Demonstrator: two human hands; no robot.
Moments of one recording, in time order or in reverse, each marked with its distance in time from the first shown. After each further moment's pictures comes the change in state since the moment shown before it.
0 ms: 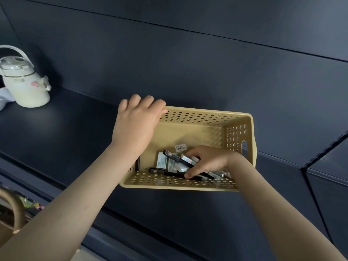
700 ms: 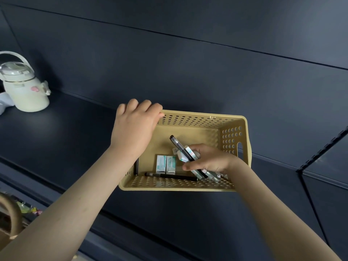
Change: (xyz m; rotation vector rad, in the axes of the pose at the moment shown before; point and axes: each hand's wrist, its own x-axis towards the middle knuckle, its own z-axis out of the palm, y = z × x) left_hand 0.000 -0.001 -0.004 -0.023 -0.033 -0.023; right_hand -0.008 0.003 0.000 0.295 0.126 -0.085
